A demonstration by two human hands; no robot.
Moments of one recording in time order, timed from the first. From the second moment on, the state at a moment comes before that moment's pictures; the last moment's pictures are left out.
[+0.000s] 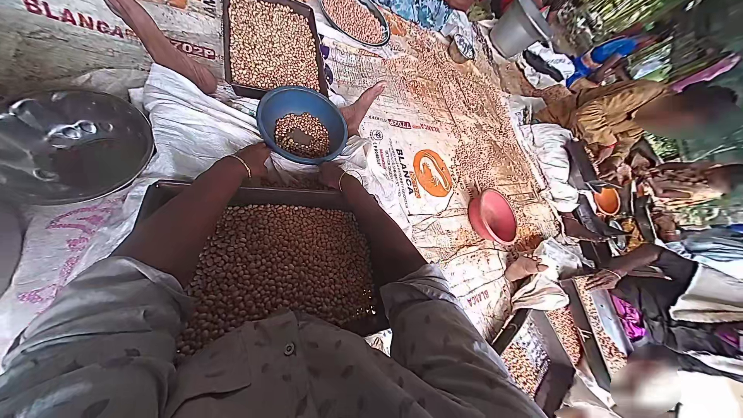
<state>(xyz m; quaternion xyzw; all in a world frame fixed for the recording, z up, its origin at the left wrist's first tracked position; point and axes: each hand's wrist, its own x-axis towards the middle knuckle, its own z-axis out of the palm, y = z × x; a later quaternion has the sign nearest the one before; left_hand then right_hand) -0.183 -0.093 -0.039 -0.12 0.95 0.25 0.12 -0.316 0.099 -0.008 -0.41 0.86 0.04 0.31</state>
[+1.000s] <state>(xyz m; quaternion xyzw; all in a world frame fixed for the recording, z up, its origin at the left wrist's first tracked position) 0.036 0.029 -0.012 -0.29 0.91 0.30 -0.01 -0.136 0.274 -0.018 -0.34 0.91 -0.23 0.06</state>
